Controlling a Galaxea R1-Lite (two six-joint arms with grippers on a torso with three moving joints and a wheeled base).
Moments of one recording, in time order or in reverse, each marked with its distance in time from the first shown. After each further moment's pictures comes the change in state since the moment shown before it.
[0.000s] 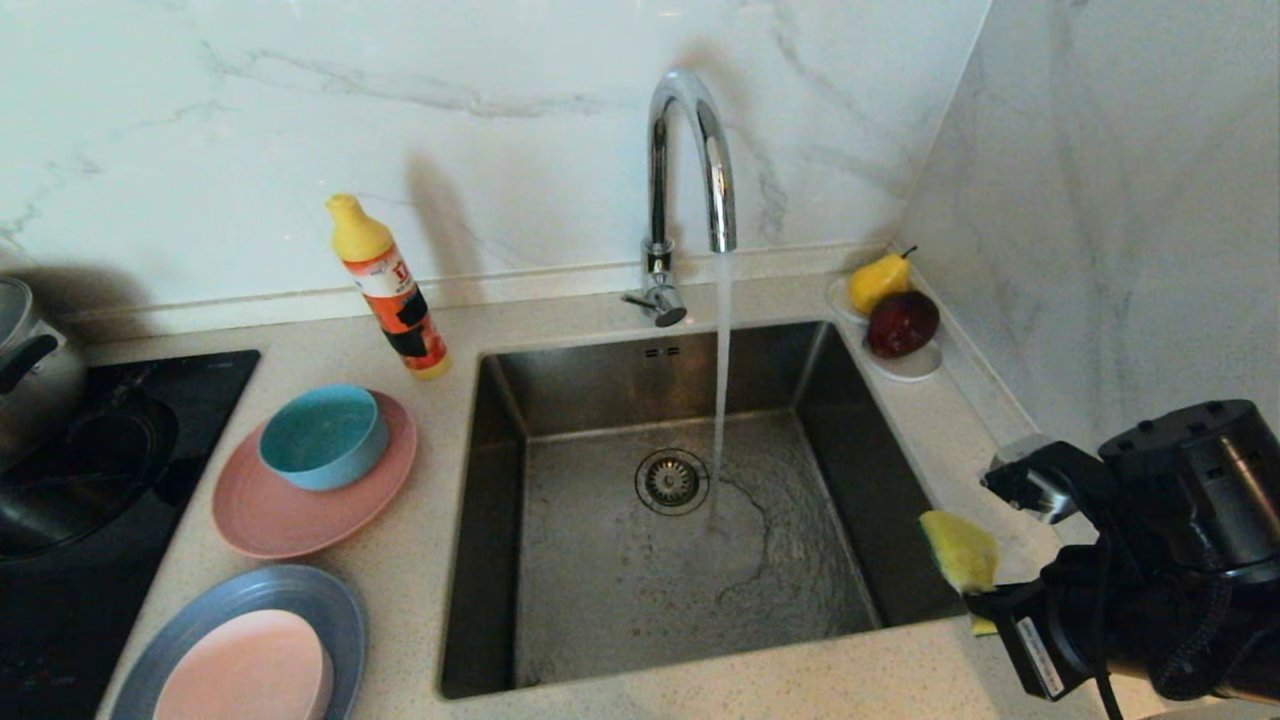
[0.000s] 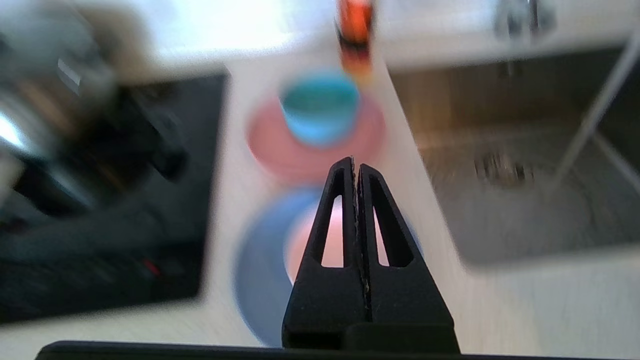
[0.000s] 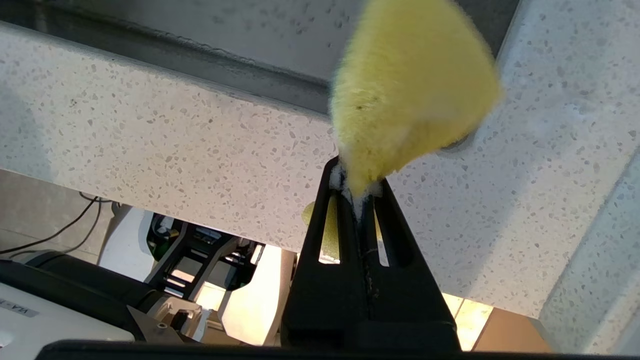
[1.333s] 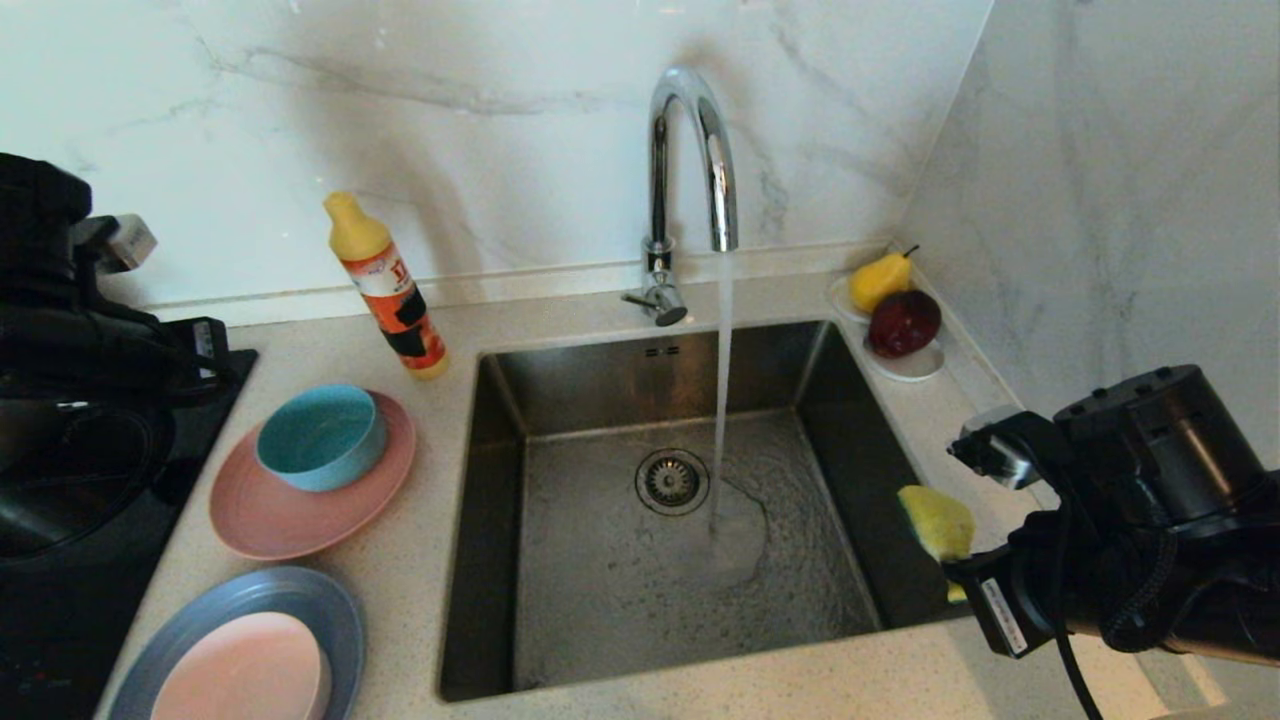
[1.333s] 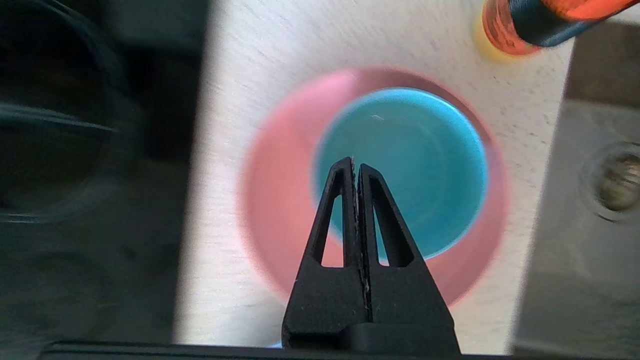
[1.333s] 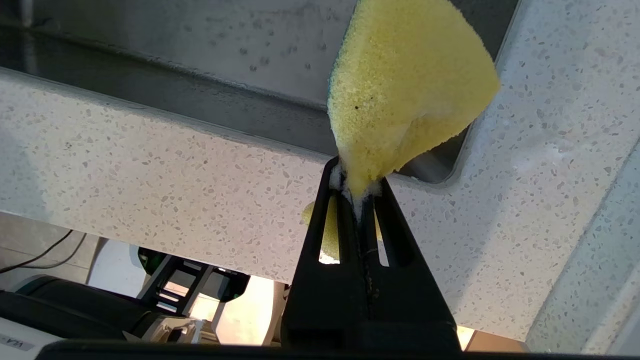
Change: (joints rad) left arm 0.169 1.544 -1.022 0.191 0.027 -0.185; right arm 0.009 0.064 -0.092 0.020 -0.039 0.002
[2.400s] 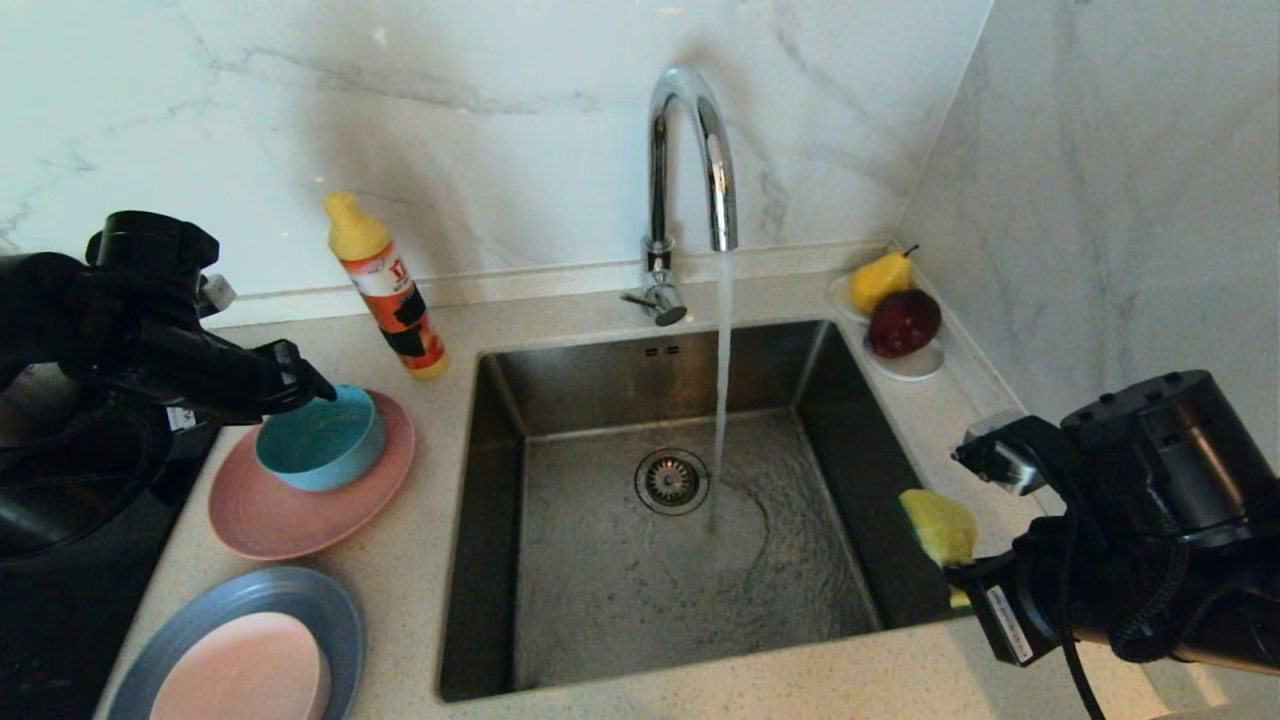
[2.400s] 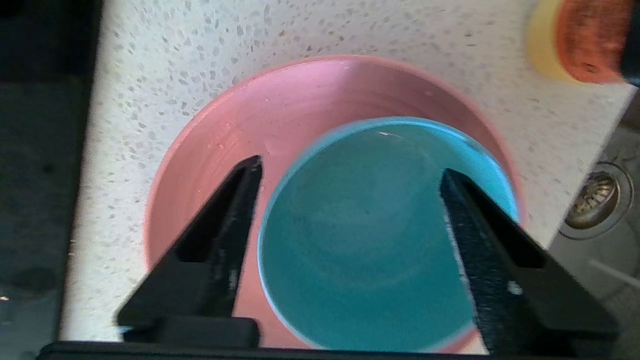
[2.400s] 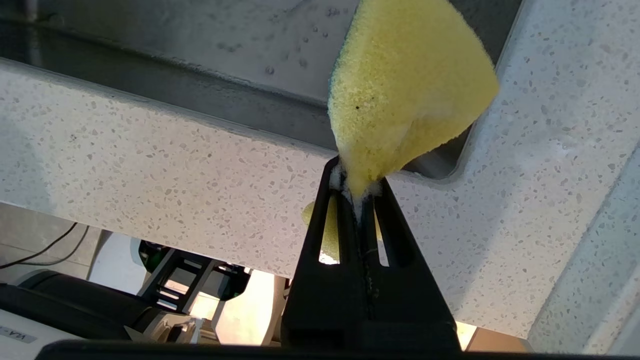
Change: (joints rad) left arm 0.003 0.274 -0.194 0.097 -0.059 -0.203; right arm 0.009 -0.014 0.013 0.000 0.000 0.000
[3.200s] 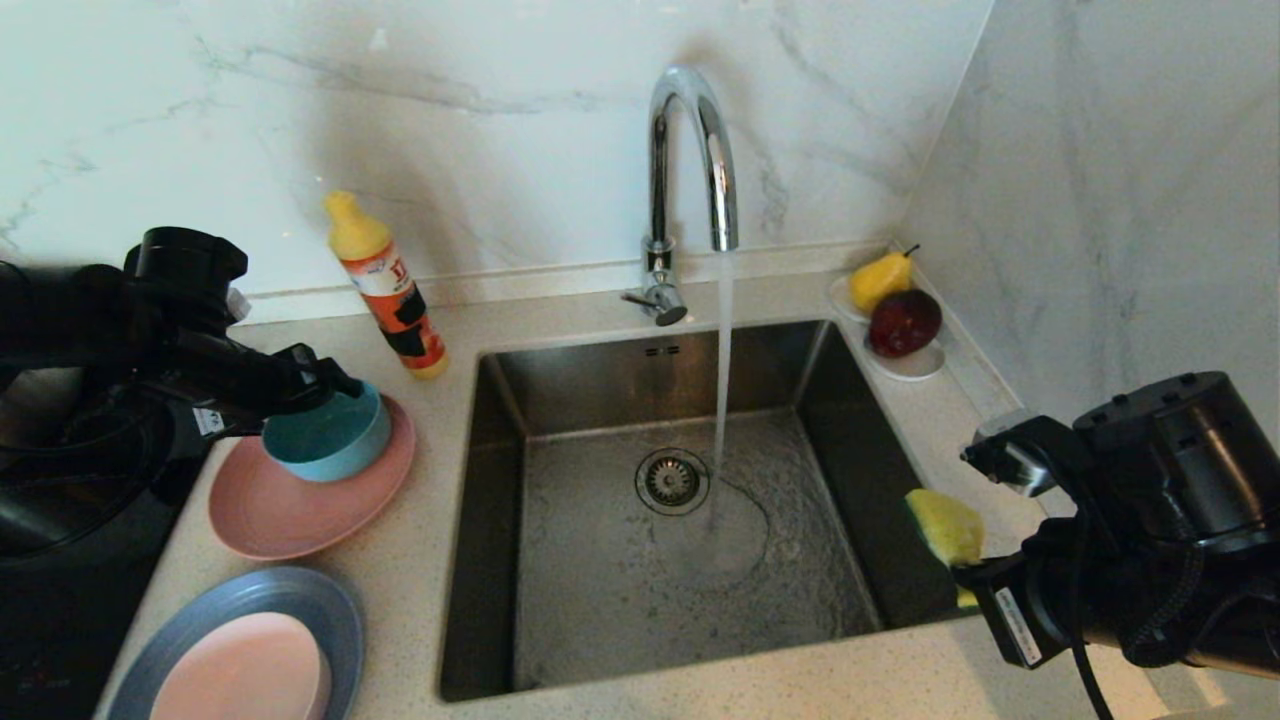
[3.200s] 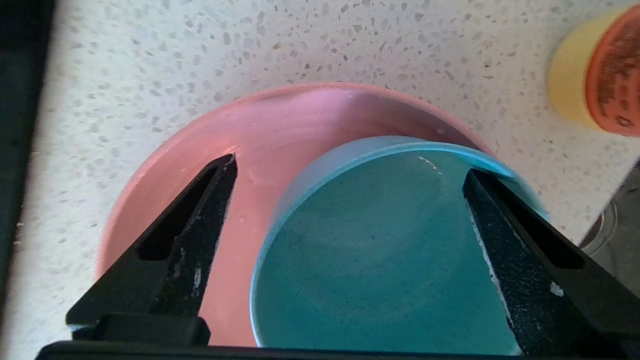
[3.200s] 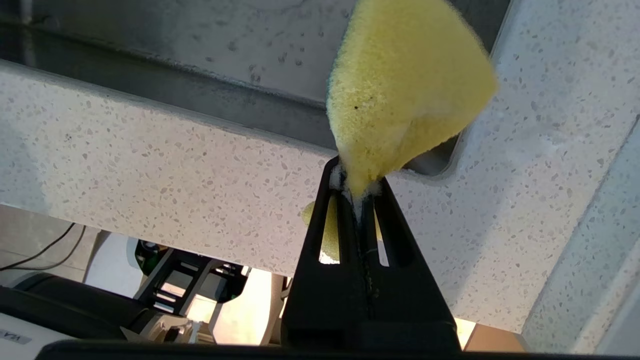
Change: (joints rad) left arm -0.003 0.091 -0.068 0.000 -0.001 -0.087; right arm 0.000 -0.017 0.009 0.000 -0.014 -0.001
